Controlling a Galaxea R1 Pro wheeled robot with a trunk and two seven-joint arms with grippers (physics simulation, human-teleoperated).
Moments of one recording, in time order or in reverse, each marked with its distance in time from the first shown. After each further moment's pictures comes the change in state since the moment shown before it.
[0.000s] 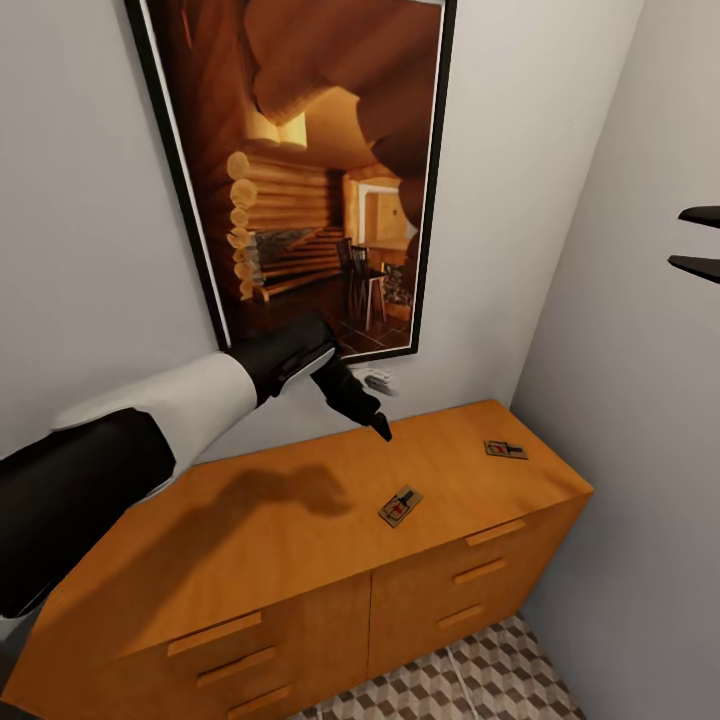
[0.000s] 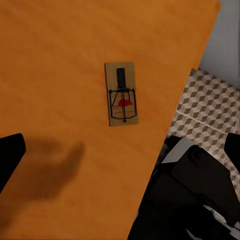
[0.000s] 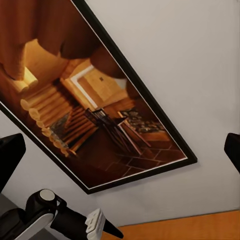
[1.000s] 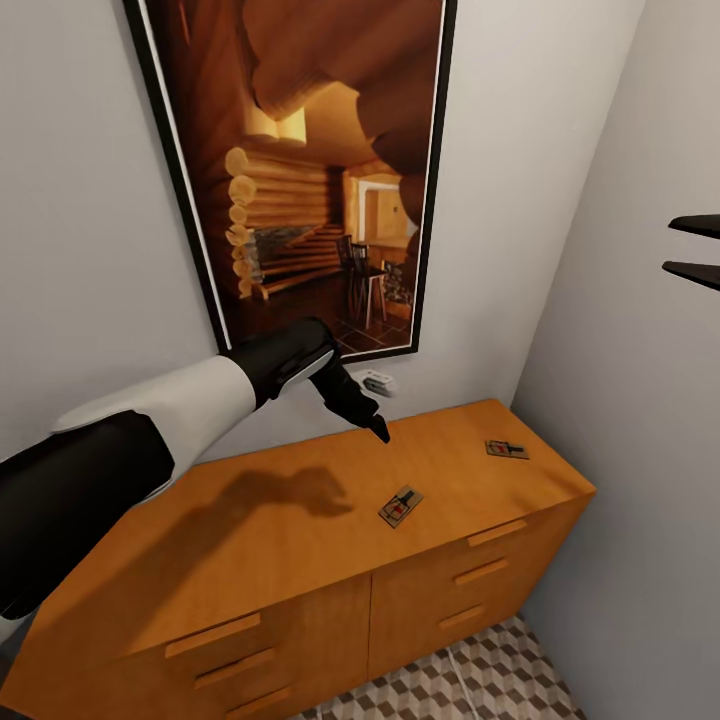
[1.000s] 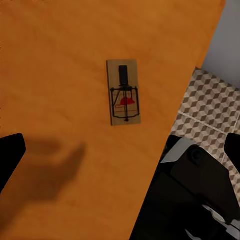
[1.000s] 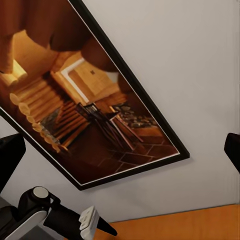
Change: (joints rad) left arm 0.009 0.006 0.001 0.000 0.001 0.000 -0.002; right arm 0.007 0.002 0.009 -0.007 0.027 0.000 0.002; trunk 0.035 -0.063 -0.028
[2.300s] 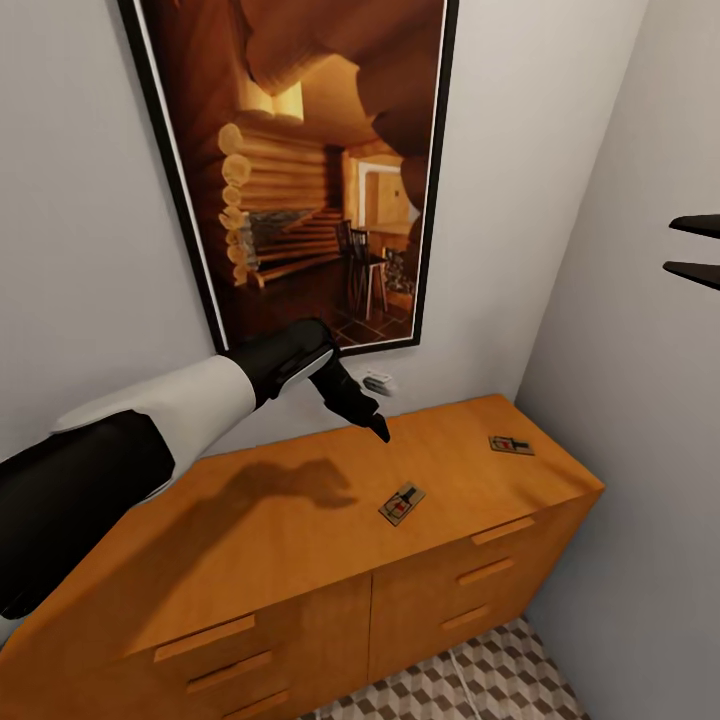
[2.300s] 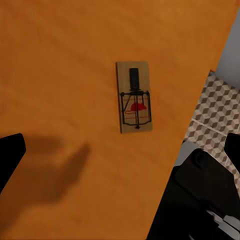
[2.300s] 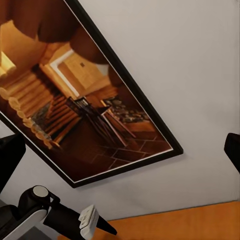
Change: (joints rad) left arm 0.000 -0.001 0.006 0.005 0.002 -0.002 0.000; right arm 0.000 -0.002 0.000 -0.001 0.000 0.002 0.001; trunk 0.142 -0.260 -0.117
